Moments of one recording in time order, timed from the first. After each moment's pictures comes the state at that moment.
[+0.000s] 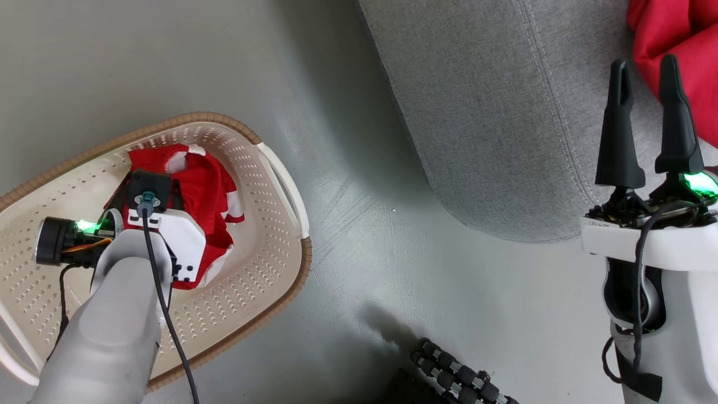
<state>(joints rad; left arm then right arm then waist) -0.76 0.22 -0.38 1.02 -0.09 0.22 -0.10 -0.37 -0.04 -0.02 0.01 0.37 0.13 -0.25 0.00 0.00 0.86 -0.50</state>
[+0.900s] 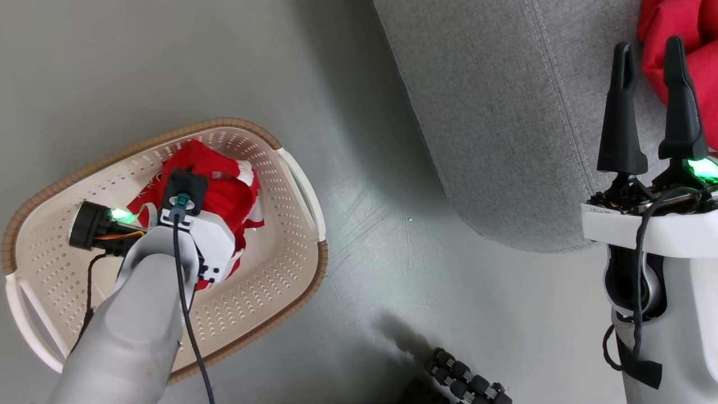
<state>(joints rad) -0.77 0.19 -0.44 1.02 -0.07 0.15 -0.17 -0.41 -0.04 -0.03 0.03 0.35 0.13 -0.25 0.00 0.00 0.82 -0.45</state>
